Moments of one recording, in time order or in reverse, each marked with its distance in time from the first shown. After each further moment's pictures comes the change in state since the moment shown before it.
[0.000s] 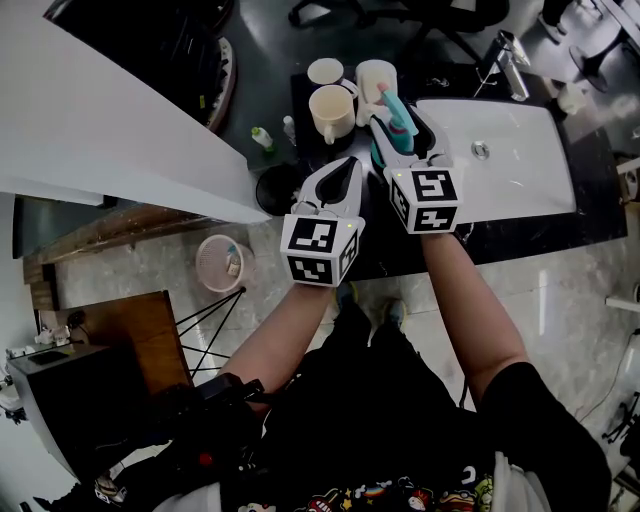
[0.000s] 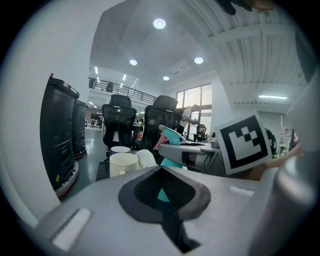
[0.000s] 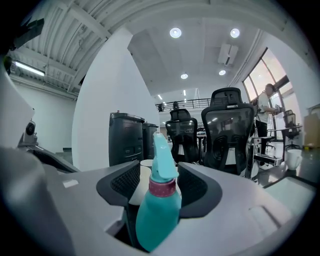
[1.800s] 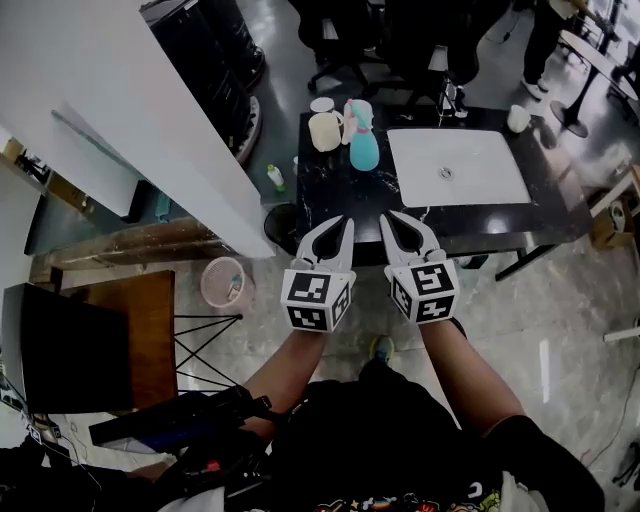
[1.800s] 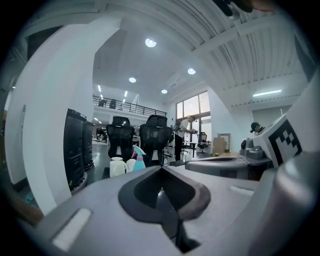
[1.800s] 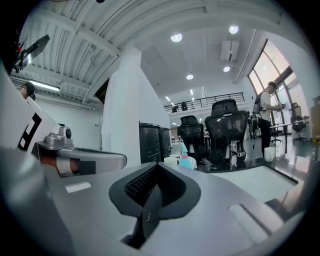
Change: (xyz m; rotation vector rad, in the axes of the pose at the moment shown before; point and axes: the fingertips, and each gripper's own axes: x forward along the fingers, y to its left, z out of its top) left arm -0.191 -0.177 -0.008 0.065 -0.143 0.080; right arm -0.307 0.079 0.005 0.033 -0.011 0.138
